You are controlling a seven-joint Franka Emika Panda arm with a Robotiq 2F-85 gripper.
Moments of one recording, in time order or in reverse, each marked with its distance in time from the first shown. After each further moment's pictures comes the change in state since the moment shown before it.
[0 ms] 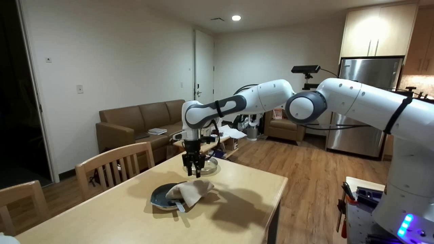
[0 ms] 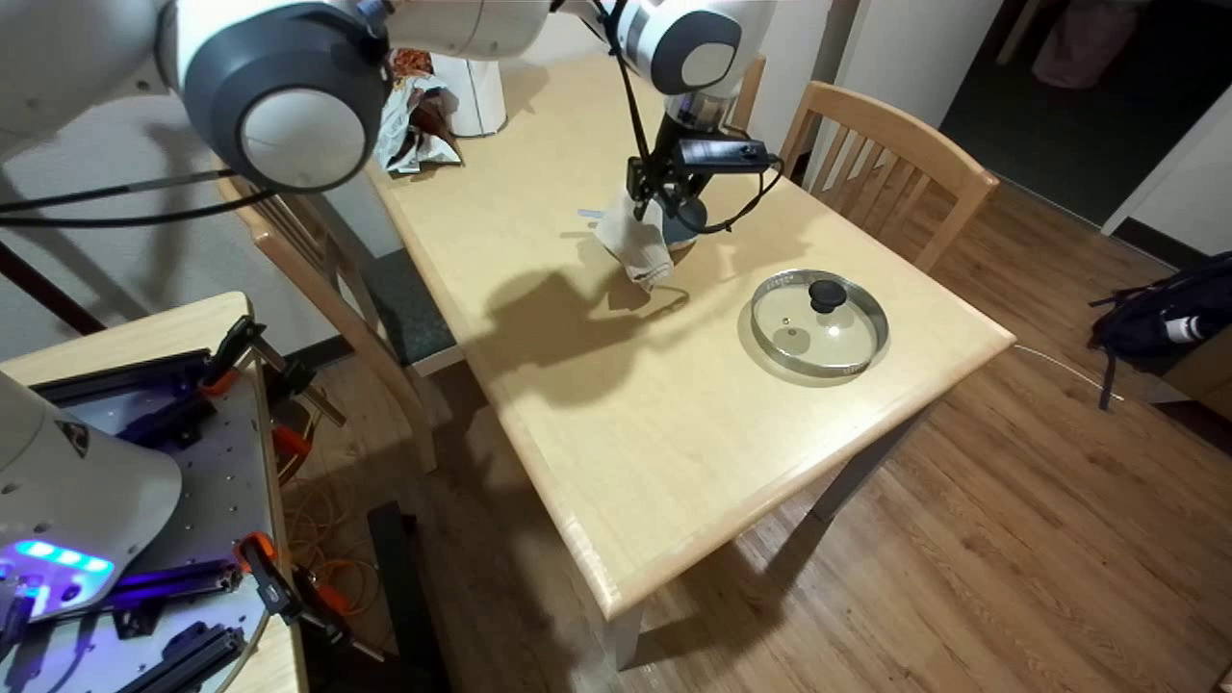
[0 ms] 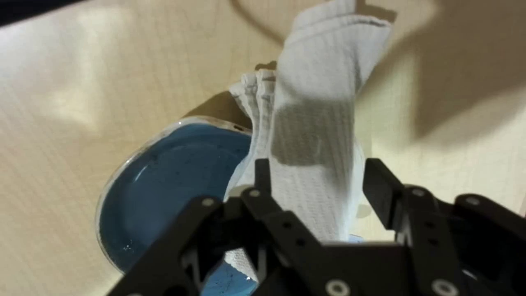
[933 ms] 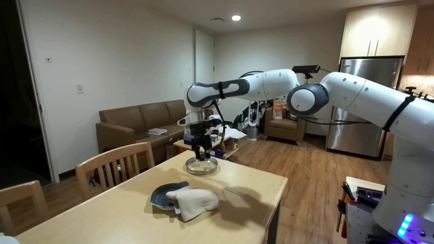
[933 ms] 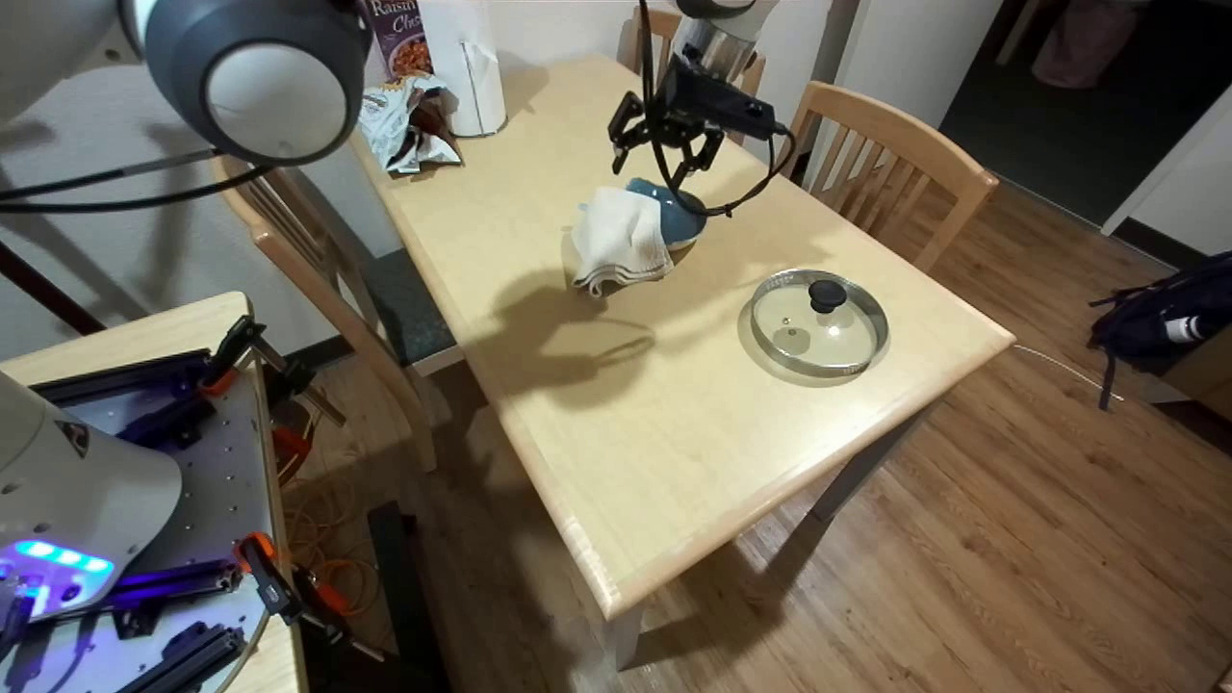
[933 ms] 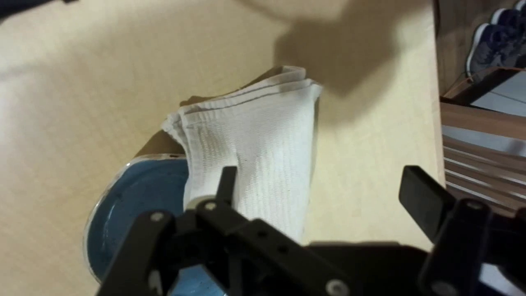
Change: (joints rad) arm -0.024 -0.082 -0.011 0.069 0.037 -0.314 0.237
